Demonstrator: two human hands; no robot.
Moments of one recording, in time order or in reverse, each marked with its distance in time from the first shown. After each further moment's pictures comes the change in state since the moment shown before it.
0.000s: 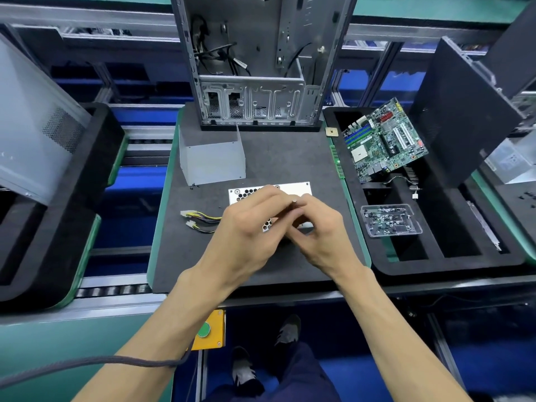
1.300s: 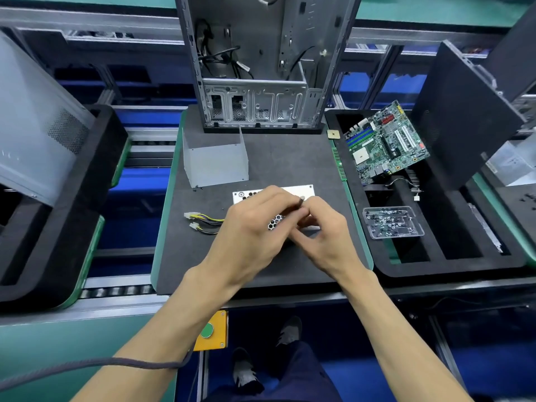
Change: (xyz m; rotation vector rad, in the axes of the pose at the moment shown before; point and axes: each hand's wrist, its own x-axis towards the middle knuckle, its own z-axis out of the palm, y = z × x) left_hand 0.001 -0.001 -0.001 0.035 0.014 0.000; right_hand -0.005 0.005 0.002 0.027 0.045 0.043
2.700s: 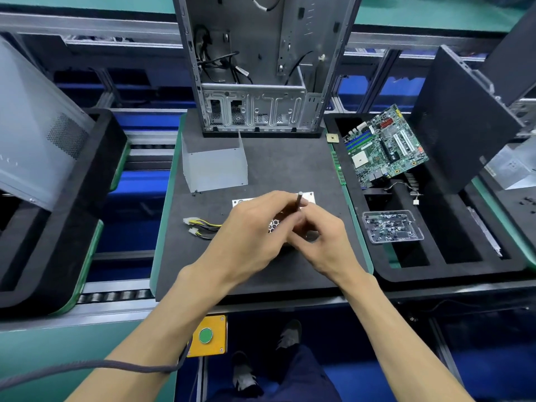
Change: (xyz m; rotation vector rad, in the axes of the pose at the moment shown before) left_hand 0.007 -0.007 -0.003 -0.069 -0.097 -0.065; right_hand 0.002 0.008 0.001 0.062 -0.044 0.081
